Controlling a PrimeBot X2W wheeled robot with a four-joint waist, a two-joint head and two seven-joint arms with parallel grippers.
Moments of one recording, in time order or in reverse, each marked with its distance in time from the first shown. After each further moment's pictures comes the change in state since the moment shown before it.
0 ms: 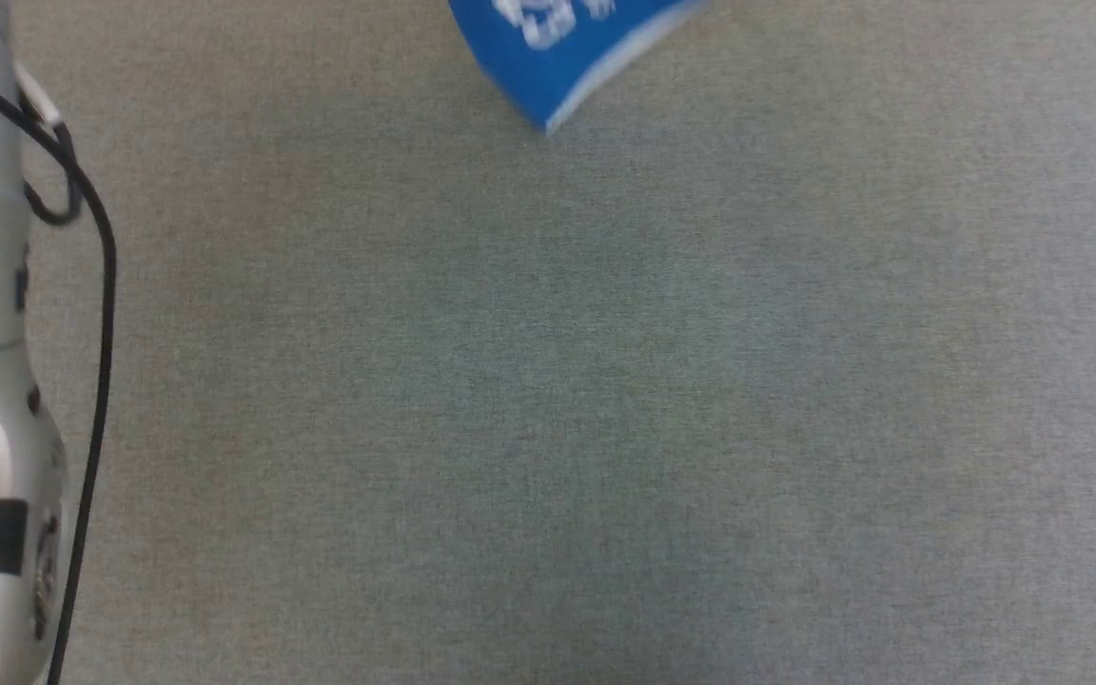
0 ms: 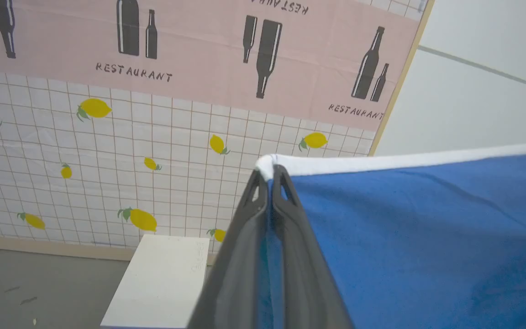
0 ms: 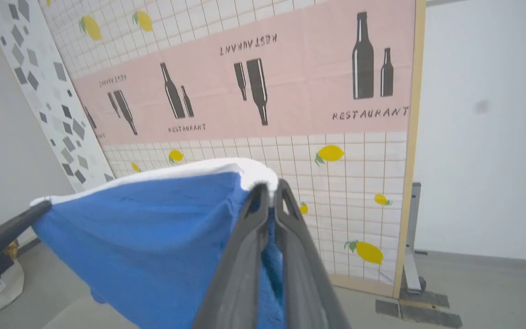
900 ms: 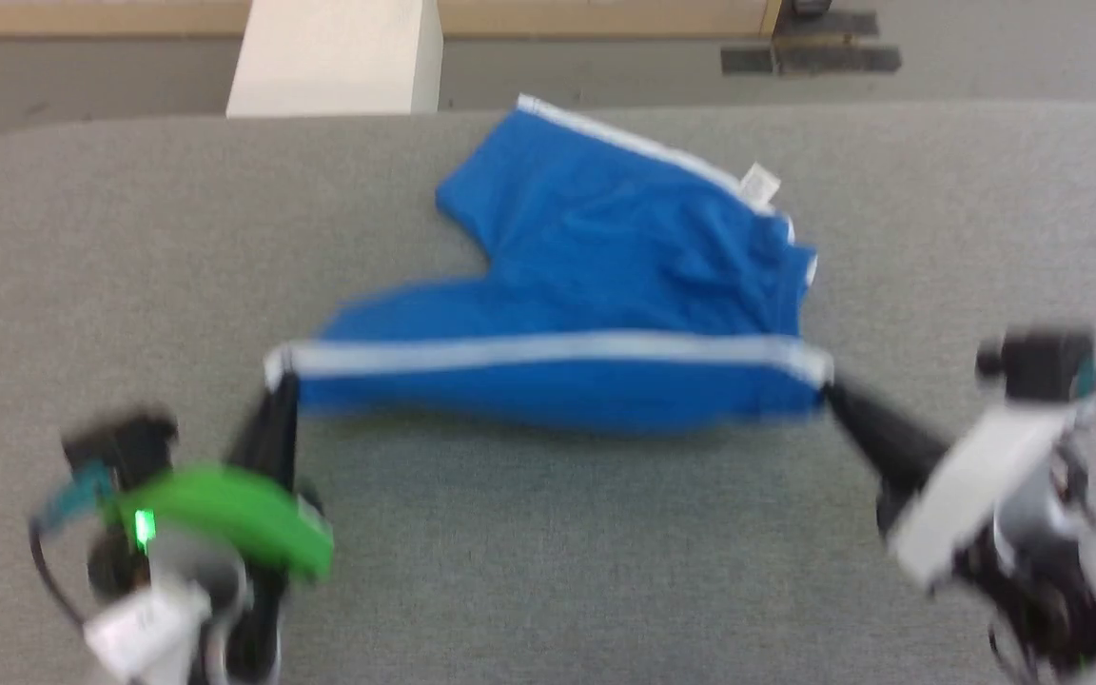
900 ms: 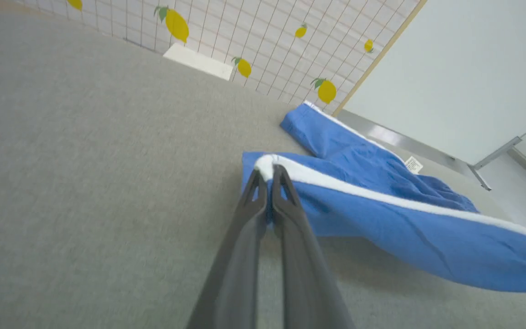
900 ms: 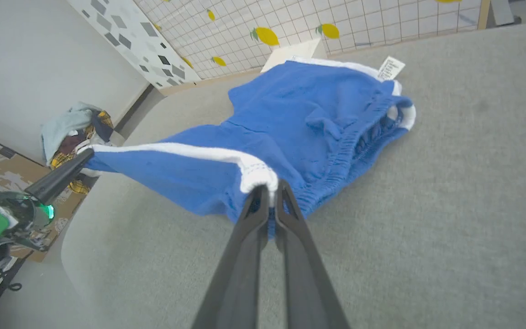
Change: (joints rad) left arm 1.172 -0.040 -0.012 -0.433 -0.135 0.028 -0.174; right arm 1.231 -0.262 0.266 -0.468 0.445 0.000 -0.077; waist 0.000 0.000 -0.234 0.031
